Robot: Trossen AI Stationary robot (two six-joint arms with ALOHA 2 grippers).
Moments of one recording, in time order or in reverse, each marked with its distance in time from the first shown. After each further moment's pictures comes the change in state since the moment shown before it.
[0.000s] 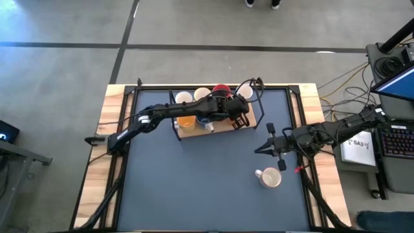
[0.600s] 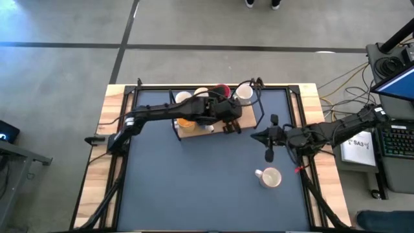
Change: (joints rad) left arm -0.095 -0.172 0.008 -0.105 -0.066 0.225; right arm -0.008 0.088 0.032 -0.003 0.391 0.210
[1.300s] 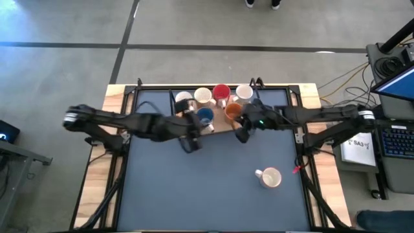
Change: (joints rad) left arm -0.176 -0.716 -0.980 0.592 -0.001 -0.003; right arm -0.315 0.499 0.545 -0.384 -0.143 0.185
